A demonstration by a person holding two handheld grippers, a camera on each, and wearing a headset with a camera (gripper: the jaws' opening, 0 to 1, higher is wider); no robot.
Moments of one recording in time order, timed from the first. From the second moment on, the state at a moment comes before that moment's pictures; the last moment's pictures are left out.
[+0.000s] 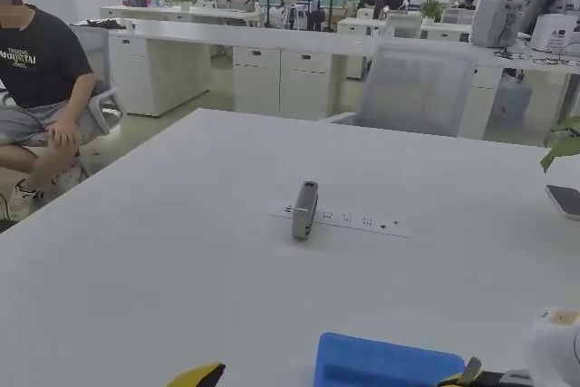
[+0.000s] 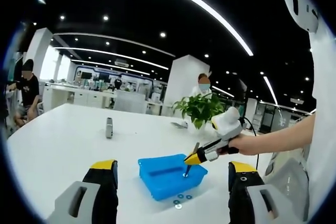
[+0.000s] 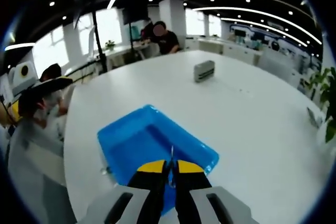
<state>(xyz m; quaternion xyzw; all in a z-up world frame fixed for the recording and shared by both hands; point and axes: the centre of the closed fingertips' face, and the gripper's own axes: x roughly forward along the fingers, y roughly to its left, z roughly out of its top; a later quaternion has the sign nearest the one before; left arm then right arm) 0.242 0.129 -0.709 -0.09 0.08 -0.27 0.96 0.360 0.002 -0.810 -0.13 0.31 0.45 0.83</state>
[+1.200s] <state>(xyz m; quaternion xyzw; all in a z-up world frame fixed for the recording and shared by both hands) 0.239 0.126 -0.717 -0.08 0.10 -0.28 0.95 0.288 0.034 -0.761 -0.11 0.27 0.53 0.80</state>
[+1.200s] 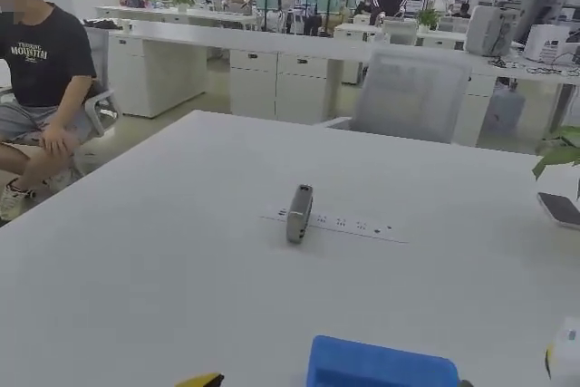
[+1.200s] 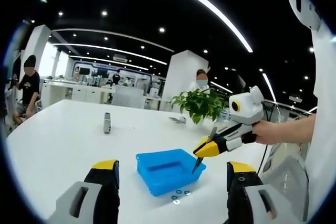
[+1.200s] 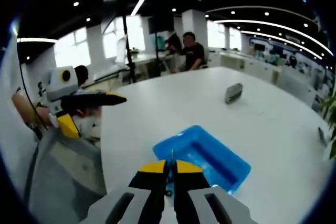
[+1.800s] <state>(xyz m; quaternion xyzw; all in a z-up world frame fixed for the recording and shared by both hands) 0.240 0.126 -0.720 -0.08 0.11 -0.28 0.95 0.289 0.041 -0.819 -0.12 0.33 0.52 0.78</state>
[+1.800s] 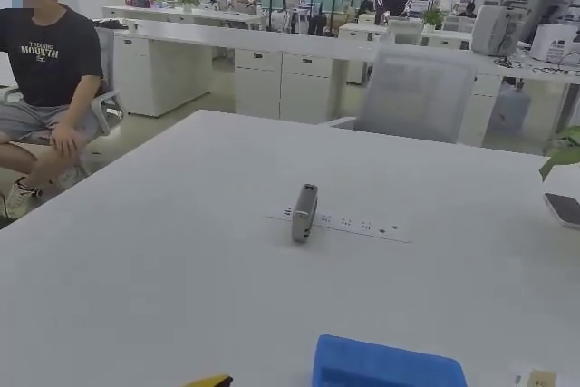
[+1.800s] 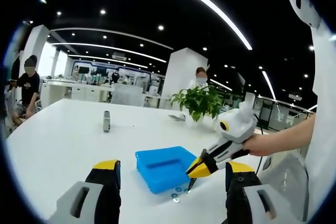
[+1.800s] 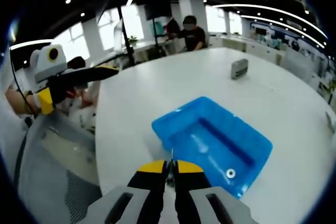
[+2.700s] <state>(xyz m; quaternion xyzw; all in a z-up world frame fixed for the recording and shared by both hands) 0.237 0.123 -0.721 -0.07 0.11 -0.29 0.95 0.268 0.059 -0.821 -0.16 0.34 0.55 0.75</state>
